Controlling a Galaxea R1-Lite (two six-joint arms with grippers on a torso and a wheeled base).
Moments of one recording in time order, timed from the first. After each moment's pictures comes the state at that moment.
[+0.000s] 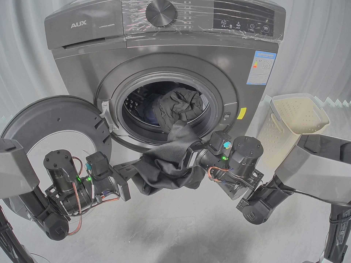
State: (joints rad) left arm -0.42 1.91 -0.32 -1.55 -0.35 0.03; right arm 0.72 2.24 -0.92 -1.45 -0.19 0.18
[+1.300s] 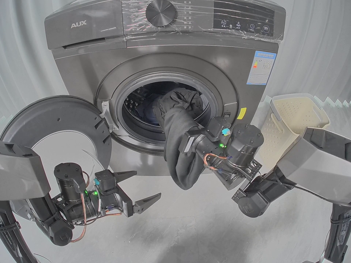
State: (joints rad) left arm -0.43 2.00 -0.25 -1.55 -0.40 0.07; right arm 0.73 2.22 -1.03 -1.43 -0.20 0.18
